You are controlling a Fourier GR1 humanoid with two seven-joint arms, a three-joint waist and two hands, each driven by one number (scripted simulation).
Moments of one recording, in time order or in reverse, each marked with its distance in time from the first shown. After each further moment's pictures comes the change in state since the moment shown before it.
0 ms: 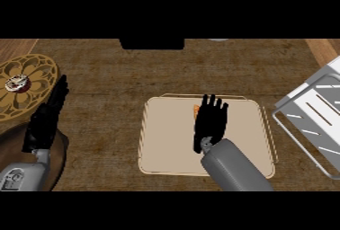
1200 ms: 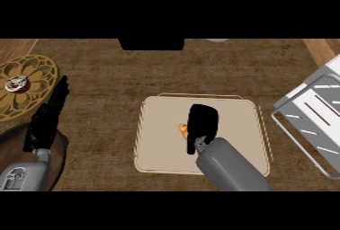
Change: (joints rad) left arm -0.004 -0.040 0.054 0.023 -0.042 -0.054 -0.020; right arm -0.052 -0.006 0.078 0.029 -0.115 -0.043 -0.041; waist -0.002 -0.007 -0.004
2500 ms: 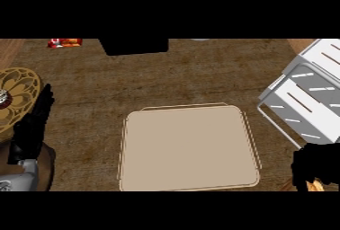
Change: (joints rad) left arm 0.082 0.015 0.051 -0.049 0.013 0.020 0.016; right arm 0.630 -0.663 -0.368 -1.277 -0.511 -0.026 -0.737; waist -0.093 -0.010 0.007
